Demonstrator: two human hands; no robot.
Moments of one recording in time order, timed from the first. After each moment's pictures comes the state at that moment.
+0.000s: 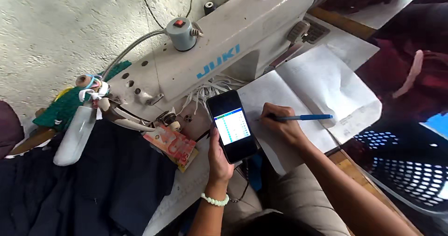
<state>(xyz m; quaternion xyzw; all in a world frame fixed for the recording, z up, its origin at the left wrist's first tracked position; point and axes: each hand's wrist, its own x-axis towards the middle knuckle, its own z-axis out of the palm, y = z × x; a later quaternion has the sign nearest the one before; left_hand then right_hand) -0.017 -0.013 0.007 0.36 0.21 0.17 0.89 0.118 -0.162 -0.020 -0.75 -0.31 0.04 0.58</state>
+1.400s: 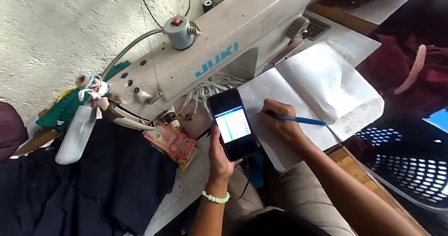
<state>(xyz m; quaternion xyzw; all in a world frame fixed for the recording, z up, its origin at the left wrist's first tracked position) -0.017 -0.013 0.007 0.35 0.21 0.17 0.90 0.116 -0.157 -0.020 -0.77 -0.31 -0.02 0.56</state>
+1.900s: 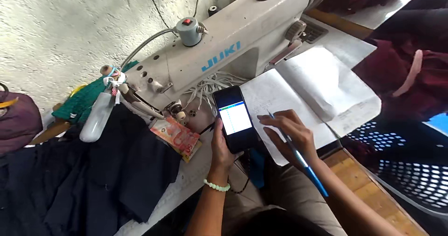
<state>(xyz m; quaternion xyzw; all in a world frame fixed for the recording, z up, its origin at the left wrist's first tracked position) -0.014 -0.011 0.010 0.39 0.24 0.13 0.88 0.059 -0.179 -0.002 -0.76 -0.40 -0.16 0.49</state>
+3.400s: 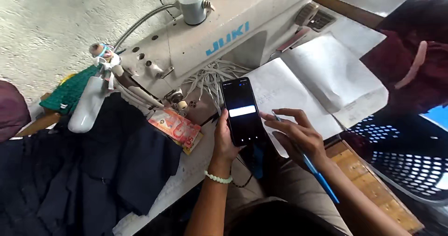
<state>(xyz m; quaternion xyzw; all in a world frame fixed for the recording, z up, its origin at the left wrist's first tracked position) -0.013 -0.006 0.009 0.35 0.24 0.05 0.90 0.046 -0.188 -0.009 -0.75 -0.45 -0.17 0.45</state>
